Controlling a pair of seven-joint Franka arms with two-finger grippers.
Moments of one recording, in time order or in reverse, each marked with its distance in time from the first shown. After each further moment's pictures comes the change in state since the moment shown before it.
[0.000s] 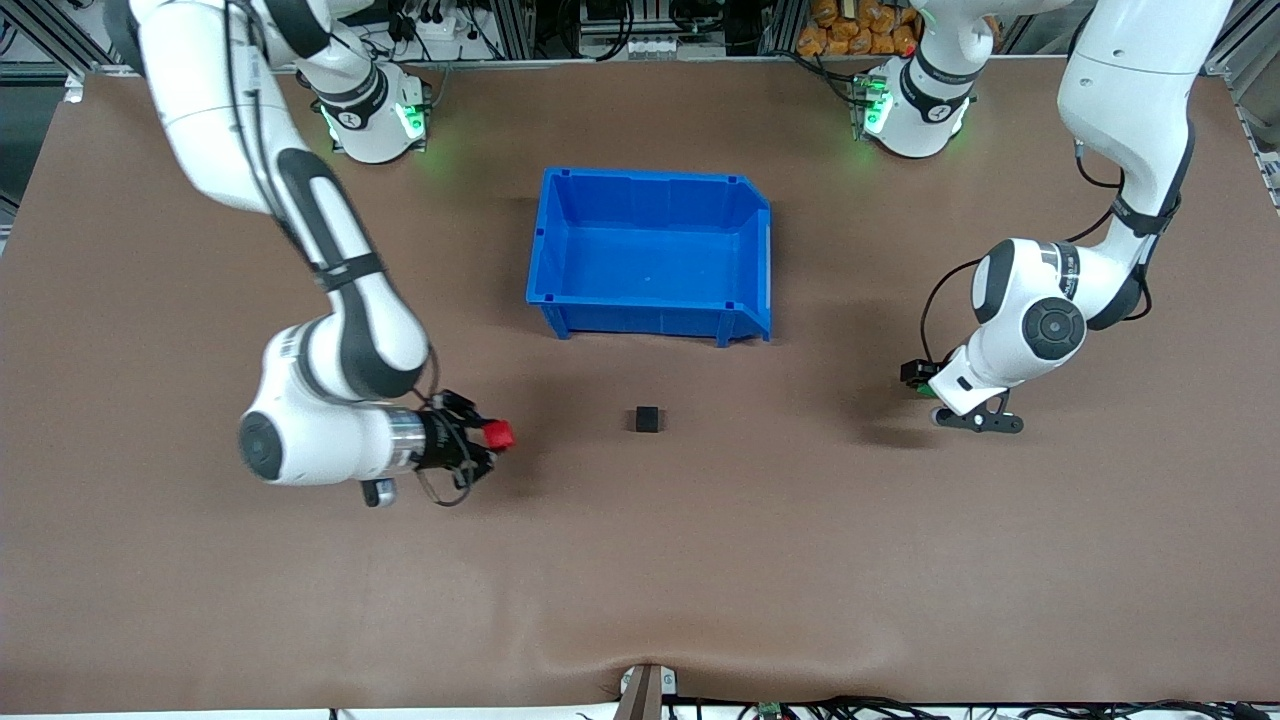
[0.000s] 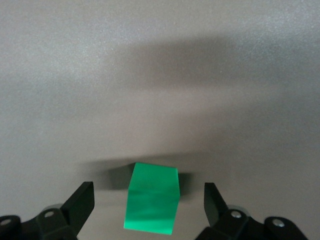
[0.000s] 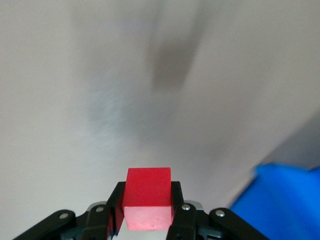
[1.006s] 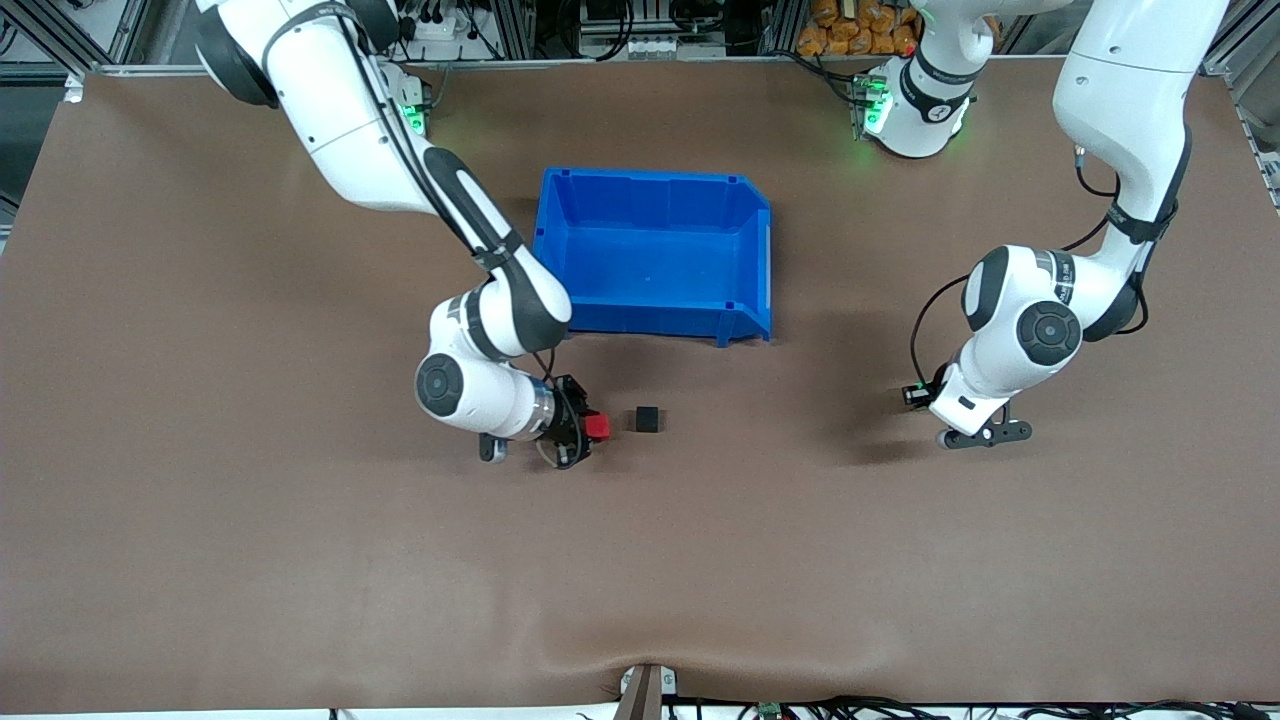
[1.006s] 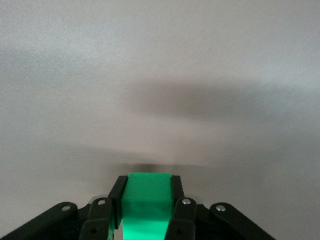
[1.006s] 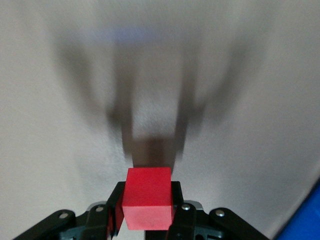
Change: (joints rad) left arm -0.004 0.006 -0.059 0.093 0.000 -0.012 -0.374; right arm 0.220 0.092 -0.001 -0.105 0.033 0.336 0.208
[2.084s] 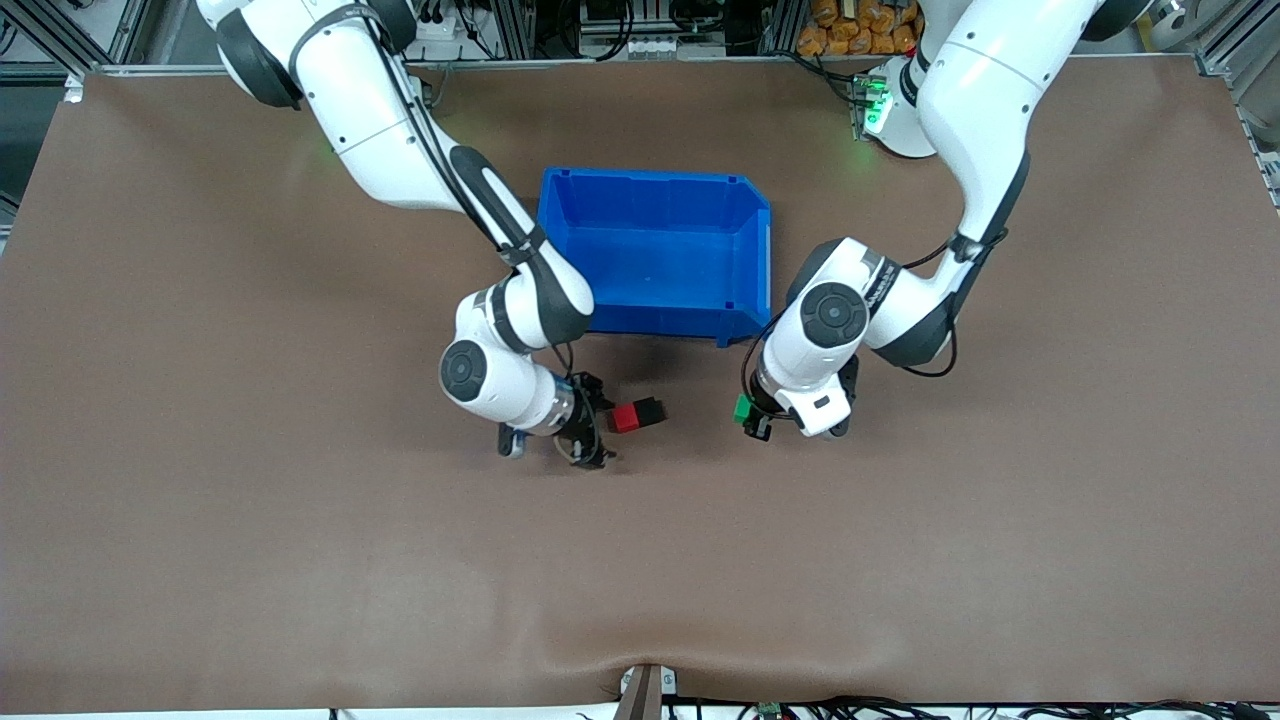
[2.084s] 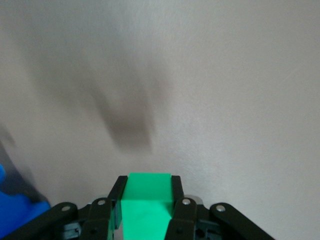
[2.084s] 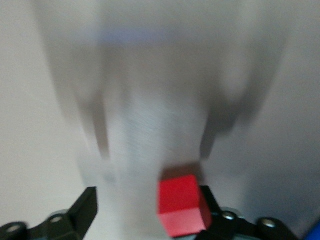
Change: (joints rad) left arm -0.298 0.175 -0.117 0.356 0.001 -0.109 -1.495; right arm 0.030 0.013 -0.044 0.027 0.013 0.058 0.007
